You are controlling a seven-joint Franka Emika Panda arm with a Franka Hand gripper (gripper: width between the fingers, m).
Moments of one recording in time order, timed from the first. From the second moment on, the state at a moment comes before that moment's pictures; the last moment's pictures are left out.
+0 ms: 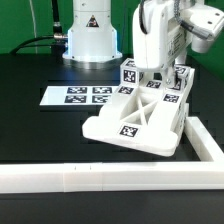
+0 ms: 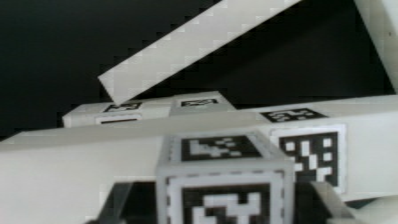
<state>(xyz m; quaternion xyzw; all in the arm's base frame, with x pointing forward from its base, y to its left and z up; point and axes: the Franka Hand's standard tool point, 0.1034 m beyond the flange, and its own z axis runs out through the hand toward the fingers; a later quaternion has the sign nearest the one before) 0.566 0.094 0.111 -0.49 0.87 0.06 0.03</state>
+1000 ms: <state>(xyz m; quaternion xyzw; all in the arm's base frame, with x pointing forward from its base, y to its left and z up) 0.566 0.091 0.110 -0.72 0.69 0.05 0.05</state>
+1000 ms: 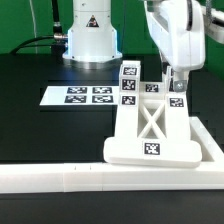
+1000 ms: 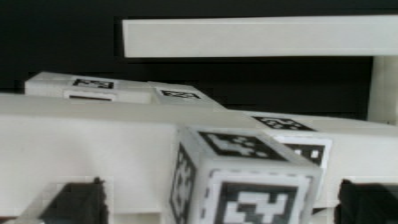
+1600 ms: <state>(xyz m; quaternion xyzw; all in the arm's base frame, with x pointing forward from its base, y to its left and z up) 0.567 0.090 0.111 -0.75 0.66 0.05 0.05</state>
